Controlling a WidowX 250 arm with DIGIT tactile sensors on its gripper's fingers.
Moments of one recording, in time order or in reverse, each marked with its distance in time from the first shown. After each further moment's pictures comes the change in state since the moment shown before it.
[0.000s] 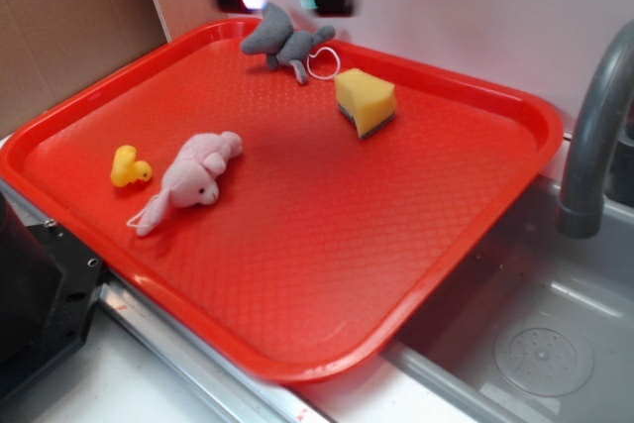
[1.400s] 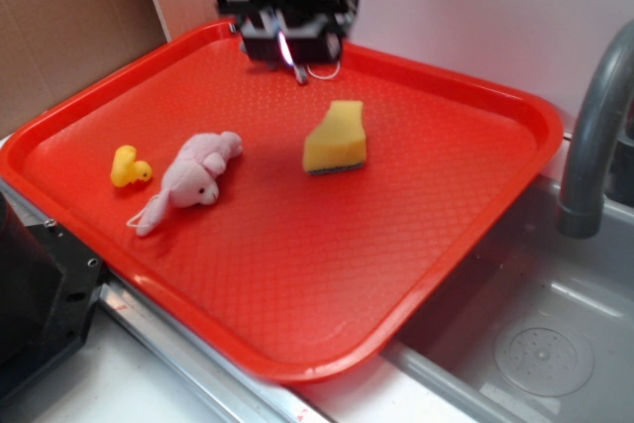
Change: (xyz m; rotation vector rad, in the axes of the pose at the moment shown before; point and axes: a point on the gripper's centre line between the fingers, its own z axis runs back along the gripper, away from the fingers) arm -0.040 0.014 0.025 -0.129 -0.052 -0.197
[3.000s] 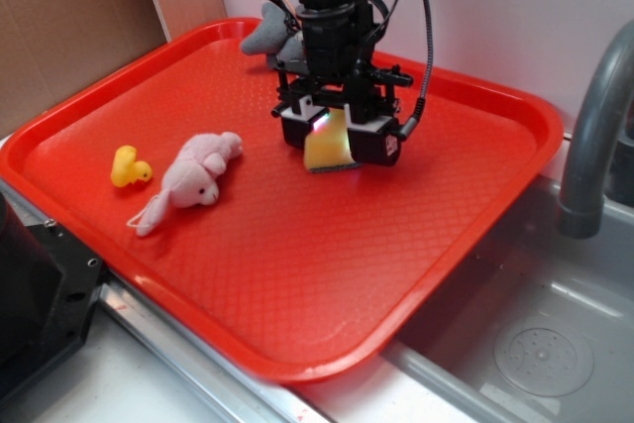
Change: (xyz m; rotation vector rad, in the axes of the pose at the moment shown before) arm -0.024 -0.028 -0.102 -0.007 0.317 -0.053
